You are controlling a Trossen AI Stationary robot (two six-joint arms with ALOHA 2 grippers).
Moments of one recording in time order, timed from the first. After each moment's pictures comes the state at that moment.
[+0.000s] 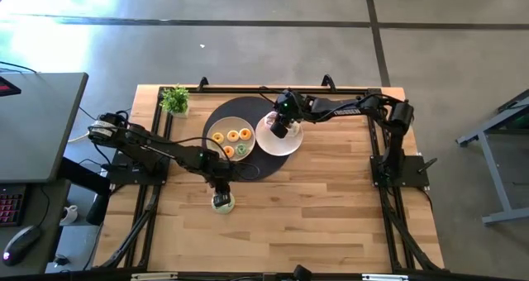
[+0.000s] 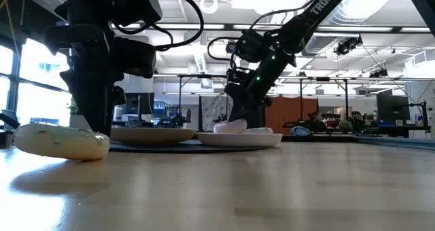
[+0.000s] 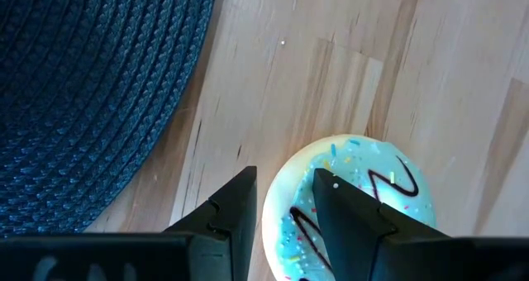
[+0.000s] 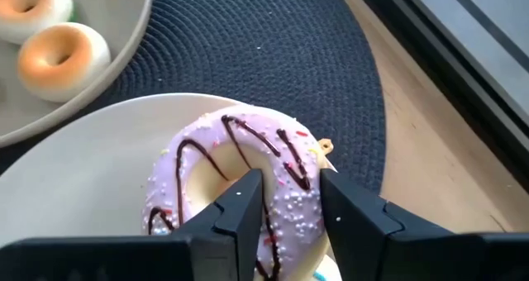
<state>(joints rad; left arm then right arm) -0.18 1.52 0.81 -0.47 0.15 -0.48 -0.44 1.90 1.16 -0.10 0.09 0.05</state>
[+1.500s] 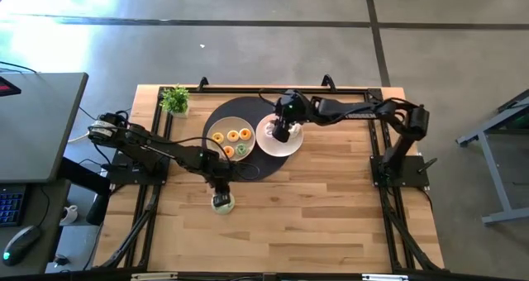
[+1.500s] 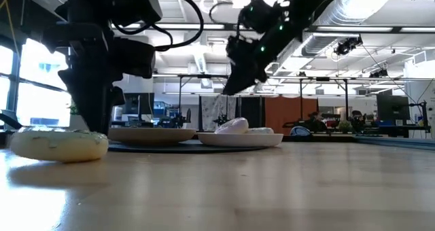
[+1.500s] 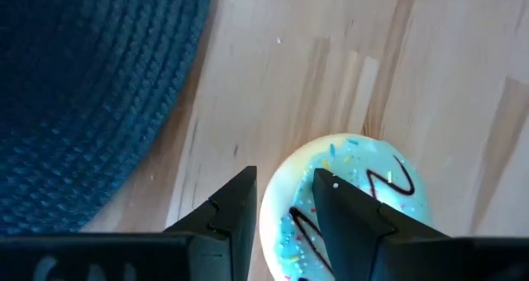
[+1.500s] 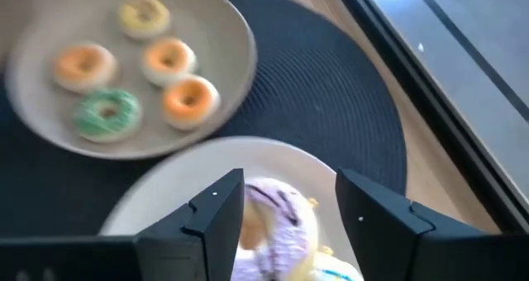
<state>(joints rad) -0.18 1.52 0.81 -0.47 0.16 -0.48 -0.36 1.75 1.16 -0.14 0.05 -0.03</state>
